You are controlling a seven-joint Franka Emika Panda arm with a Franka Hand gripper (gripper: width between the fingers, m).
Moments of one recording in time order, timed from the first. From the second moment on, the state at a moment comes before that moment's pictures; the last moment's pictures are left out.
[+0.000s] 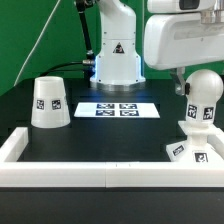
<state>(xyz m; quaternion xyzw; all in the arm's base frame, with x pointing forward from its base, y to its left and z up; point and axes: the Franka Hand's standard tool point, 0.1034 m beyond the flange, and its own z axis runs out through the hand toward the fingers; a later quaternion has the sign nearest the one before) 0.584 0.103 0.123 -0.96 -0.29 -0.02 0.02</state>
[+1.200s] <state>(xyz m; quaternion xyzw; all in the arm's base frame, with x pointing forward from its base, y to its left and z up) 0.583 0.100 0.115 -0.78 -0.62 0.00 0.00</state>
